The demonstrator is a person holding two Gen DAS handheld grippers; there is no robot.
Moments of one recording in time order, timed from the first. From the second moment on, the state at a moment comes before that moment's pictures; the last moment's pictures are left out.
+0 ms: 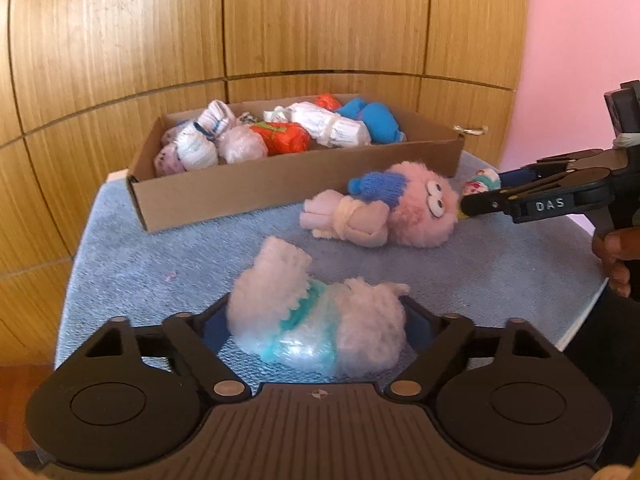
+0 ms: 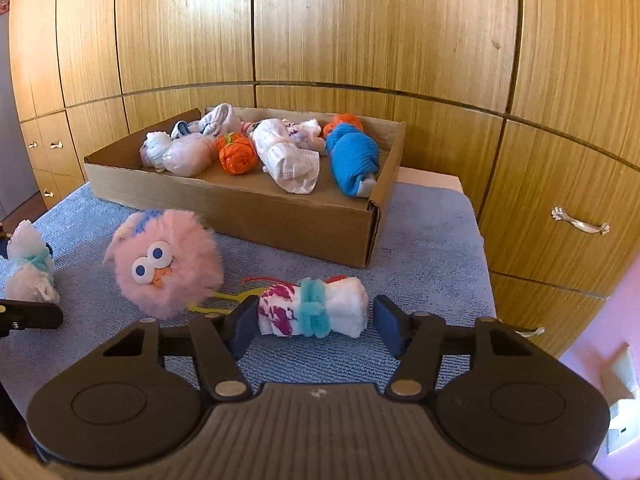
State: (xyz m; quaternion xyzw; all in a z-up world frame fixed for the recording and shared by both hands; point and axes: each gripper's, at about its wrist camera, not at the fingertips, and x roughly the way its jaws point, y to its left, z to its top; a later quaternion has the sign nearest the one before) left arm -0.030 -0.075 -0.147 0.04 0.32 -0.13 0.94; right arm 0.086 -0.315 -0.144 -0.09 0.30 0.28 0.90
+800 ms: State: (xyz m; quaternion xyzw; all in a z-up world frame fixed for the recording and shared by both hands) left arm -0.002 -0.040 -0.075 0.06 0.29 -0.12 0.95; right arm 0.079 -0.328 -0.086 -0.09 0.25 0.30 0.92
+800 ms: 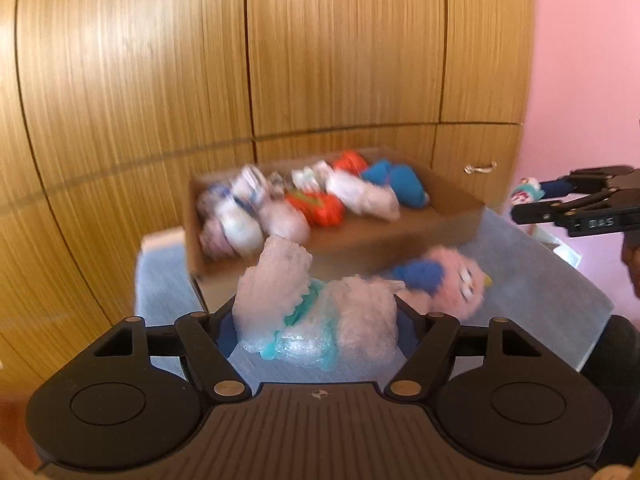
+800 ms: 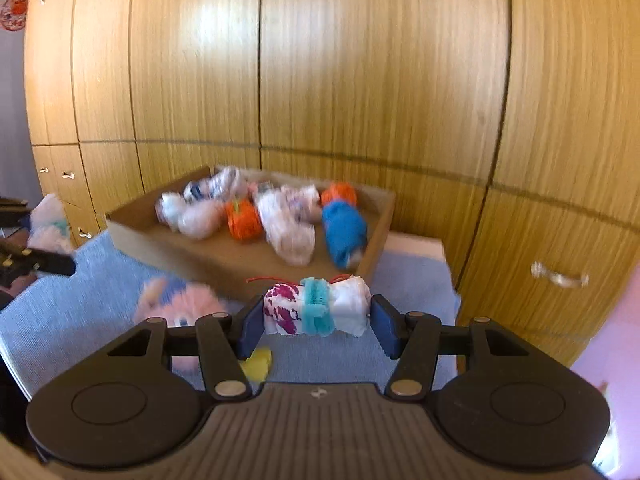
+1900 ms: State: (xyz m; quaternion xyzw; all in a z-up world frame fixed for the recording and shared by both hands) left arm 0.193 -0.012 -0.100 0.10 0.51 -0.21 0.83; right arm 0.206 -0.150 -0.096 -0.20 0.37 0.47 0.78
